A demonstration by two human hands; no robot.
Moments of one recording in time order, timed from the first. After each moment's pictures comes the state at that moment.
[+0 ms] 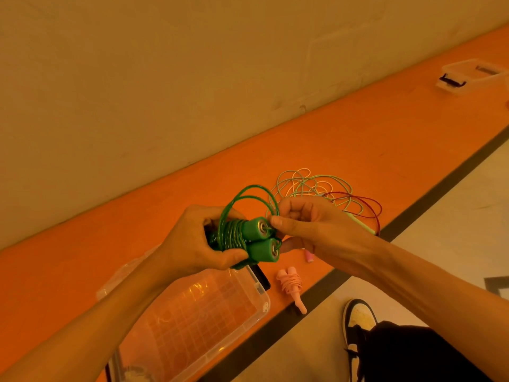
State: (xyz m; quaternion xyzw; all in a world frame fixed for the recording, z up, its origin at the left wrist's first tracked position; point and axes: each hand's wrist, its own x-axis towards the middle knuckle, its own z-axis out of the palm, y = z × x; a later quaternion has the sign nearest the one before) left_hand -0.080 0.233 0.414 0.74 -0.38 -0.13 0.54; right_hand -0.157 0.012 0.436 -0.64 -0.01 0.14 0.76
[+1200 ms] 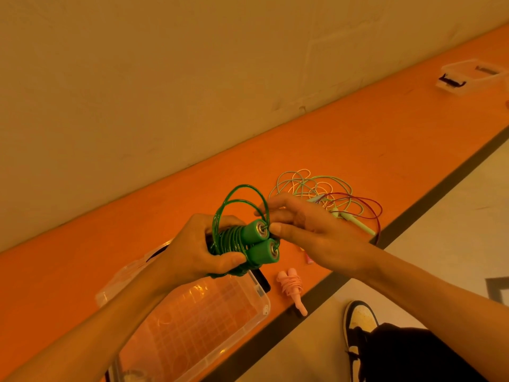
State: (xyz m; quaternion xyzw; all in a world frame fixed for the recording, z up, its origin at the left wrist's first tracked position) left_hand -0.082 0.229 0.410 0.71 -0.39 -0.18 0.56; right_hand -0.154 0.011 0.424 -0.71 -0.13 0.08 0.69
